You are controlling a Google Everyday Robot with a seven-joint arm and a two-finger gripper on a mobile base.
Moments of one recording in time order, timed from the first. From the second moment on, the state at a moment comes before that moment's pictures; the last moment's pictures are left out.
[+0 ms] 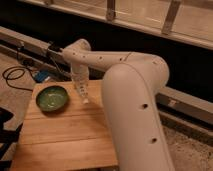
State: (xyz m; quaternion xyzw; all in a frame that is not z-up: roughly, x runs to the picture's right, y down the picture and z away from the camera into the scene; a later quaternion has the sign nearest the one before) arm -0.156 -0.027 0.847 -0.25 0.12 0.54 0.79
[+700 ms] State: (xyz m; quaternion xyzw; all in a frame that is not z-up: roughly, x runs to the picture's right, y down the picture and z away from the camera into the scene) arm -0.217 -0.040 0.857 -0.28 0.11 0.48 0.83
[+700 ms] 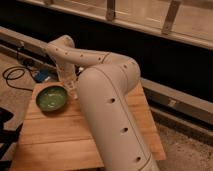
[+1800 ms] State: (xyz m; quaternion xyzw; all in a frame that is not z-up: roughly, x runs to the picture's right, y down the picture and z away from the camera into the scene) arm -0.305 -0.029 0.822 -0.29 -0.01 0.26 0.92
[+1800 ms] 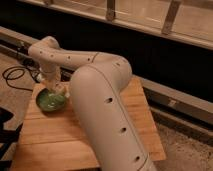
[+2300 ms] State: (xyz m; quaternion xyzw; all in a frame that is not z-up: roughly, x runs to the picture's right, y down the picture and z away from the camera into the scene) arm -0.311 -0.033 0.825 -0.30 -0.02 0.25 0.92
